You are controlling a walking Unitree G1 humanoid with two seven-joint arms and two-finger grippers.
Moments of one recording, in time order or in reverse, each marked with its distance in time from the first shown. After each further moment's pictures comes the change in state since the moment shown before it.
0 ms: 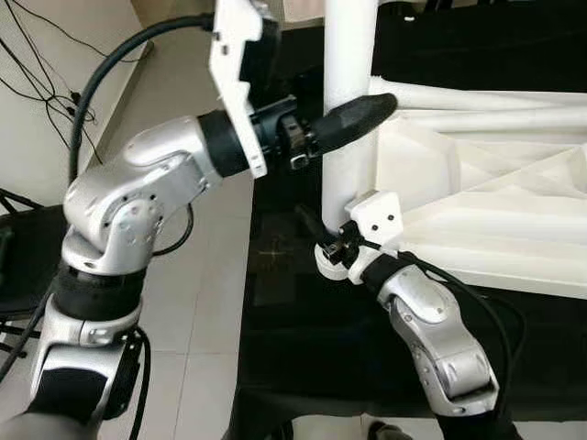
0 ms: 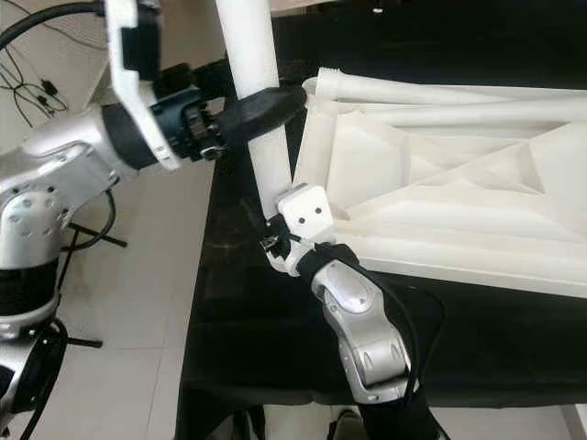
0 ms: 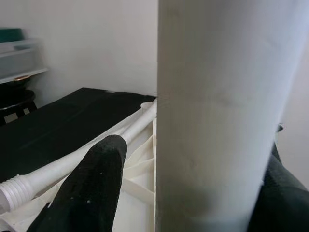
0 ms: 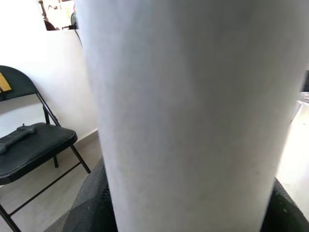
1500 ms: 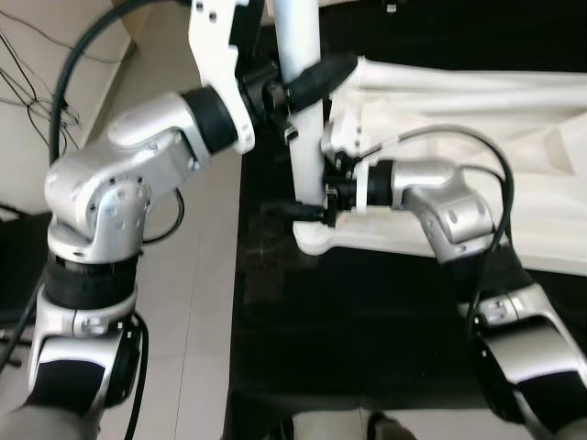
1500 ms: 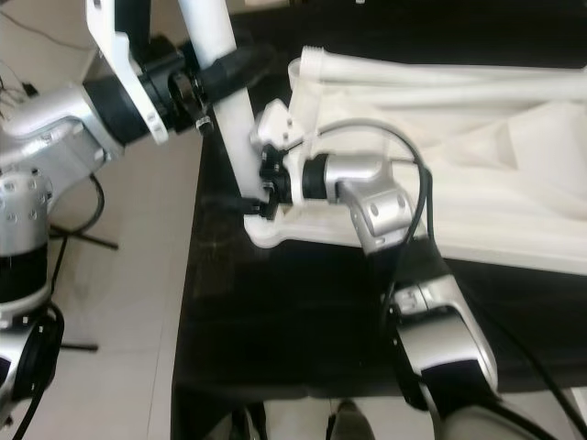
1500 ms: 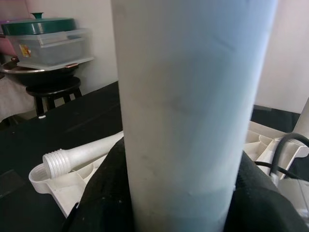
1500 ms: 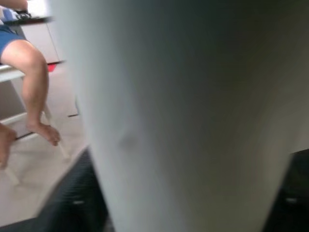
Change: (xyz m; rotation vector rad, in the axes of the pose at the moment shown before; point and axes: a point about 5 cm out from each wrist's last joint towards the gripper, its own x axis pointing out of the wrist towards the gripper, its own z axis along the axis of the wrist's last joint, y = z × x) left arm -0.005 0.007 0.011 0.008 0.013 0.118; right arm 0.078 -0.051 0.056 -0.024 0.160 0.790
